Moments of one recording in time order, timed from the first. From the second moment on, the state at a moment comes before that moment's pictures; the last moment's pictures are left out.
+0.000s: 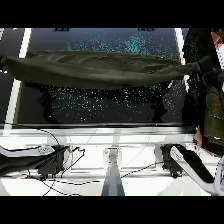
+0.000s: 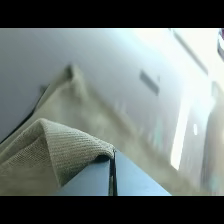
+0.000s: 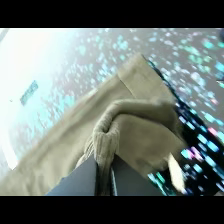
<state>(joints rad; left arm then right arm) 0.64 -1.51 1.27 0.45 -0.63 -0.94 -0.33 -0.99 0.88 -1.21 0.54 1.93</state>
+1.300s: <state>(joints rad) 0.60 -1.72 1.57 0.92 -0.93 -1.28 -0.21 -1.60 1.45 -1.25 0.46 1.66</state>
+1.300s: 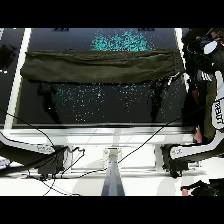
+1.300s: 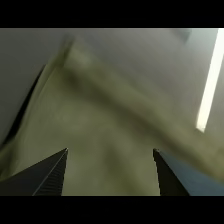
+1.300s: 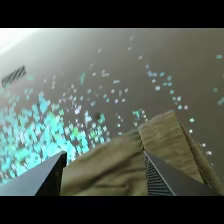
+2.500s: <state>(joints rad) 0.45 -1.78 1.37 0.78 -0.30 -1.32 -0.08 -1.59 1.45 -1.24 0.57 1.36</state>
